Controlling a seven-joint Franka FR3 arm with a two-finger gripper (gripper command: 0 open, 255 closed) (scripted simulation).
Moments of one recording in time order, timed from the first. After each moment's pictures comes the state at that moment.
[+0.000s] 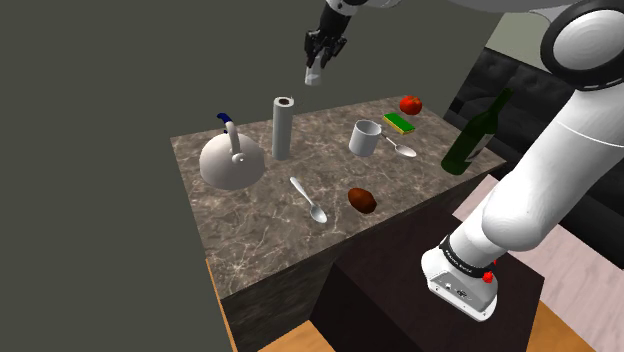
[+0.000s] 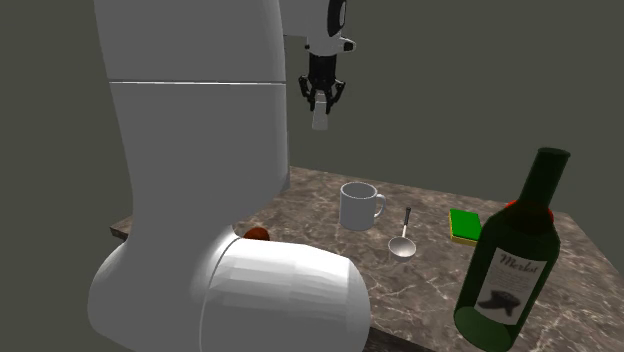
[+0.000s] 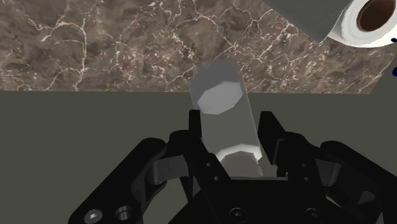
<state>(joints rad) 0.01 0.08 -0.03 -1.72 0.09 2.06 0.15</state>
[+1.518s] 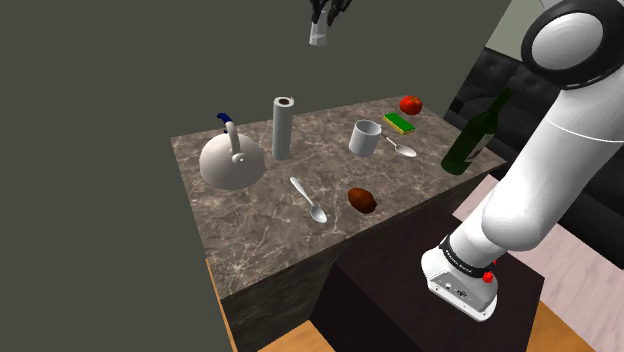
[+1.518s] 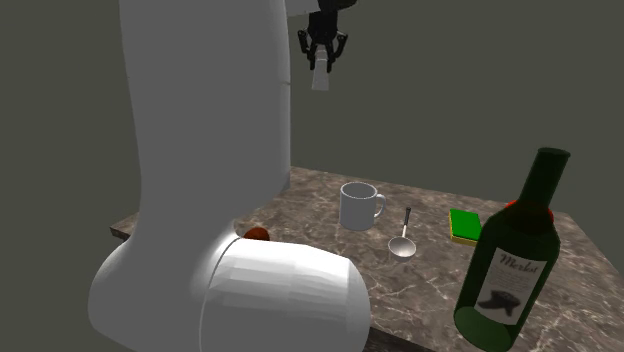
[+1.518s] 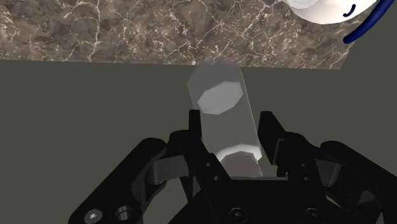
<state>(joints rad) 0.01 0.15 -0.03 -1.32 0.08 1.72 0.17</state>
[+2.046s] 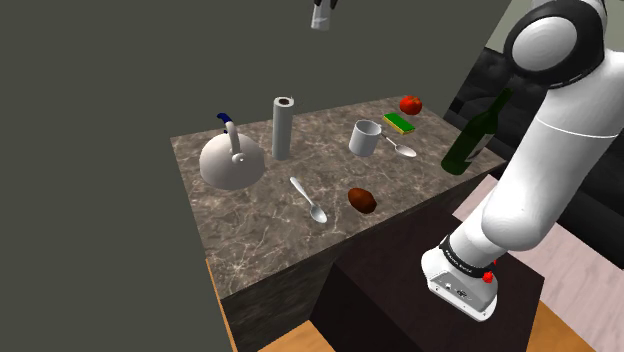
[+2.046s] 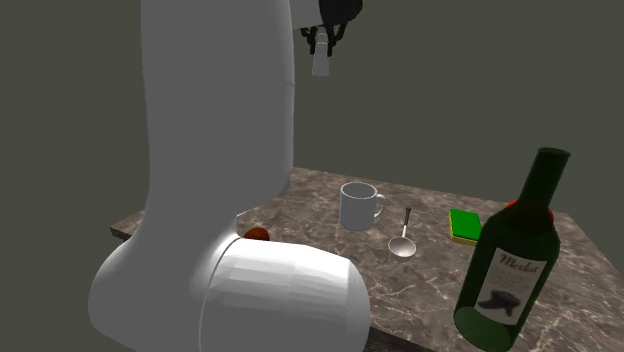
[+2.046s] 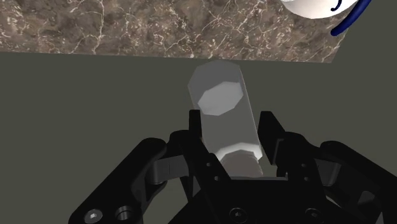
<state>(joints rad) 0.00 0.21 -0.03 -1.11 0.09 1.58 0.18</state>
